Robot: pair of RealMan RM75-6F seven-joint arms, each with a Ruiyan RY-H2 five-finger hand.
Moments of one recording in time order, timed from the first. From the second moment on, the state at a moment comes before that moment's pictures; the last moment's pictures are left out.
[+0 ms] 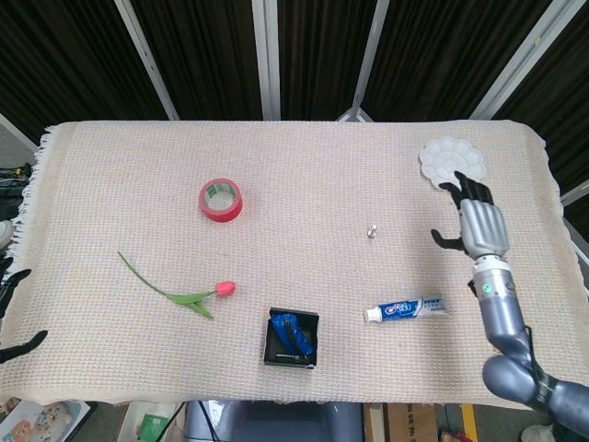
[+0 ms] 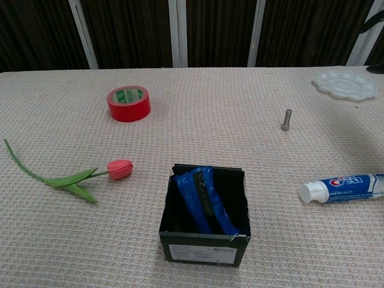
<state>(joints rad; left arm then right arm) 0.00 -1.02 -0.03 -1.77 1.51 1.57 0.06 0.53 -1.15 0.38 -1.74 -0.86 1.10 -0.32</state>
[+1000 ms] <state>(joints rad) 0.00 -1.02 -0.03 -1.77 1.51 1.56 0.06 0.11 -1.23 -0.01 -1.71 -1.55 1.62 -0.35</state>
